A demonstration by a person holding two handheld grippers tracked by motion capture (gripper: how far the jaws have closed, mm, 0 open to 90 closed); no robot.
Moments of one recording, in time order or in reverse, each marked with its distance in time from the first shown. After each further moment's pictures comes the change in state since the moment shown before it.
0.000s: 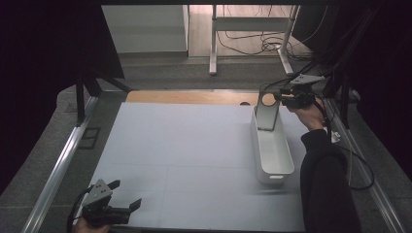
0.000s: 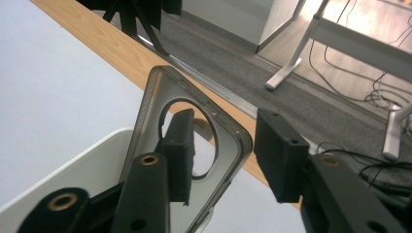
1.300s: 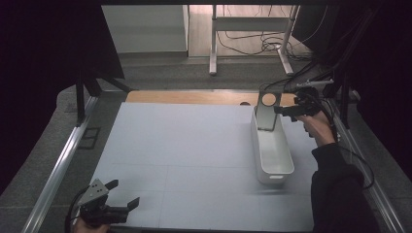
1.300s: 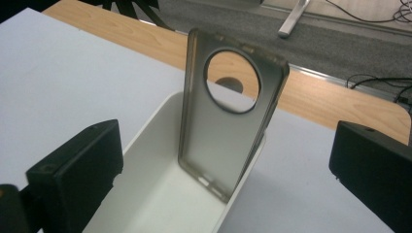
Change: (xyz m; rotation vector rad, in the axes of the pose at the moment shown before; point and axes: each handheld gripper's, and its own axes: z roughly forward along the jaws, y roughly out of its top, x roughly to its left) left arm 0.004 -0.002 -0.003 -0.031 -0.008 -0.043; right arm 0.029 0.001 -0.041 0.138 0.009 0.265
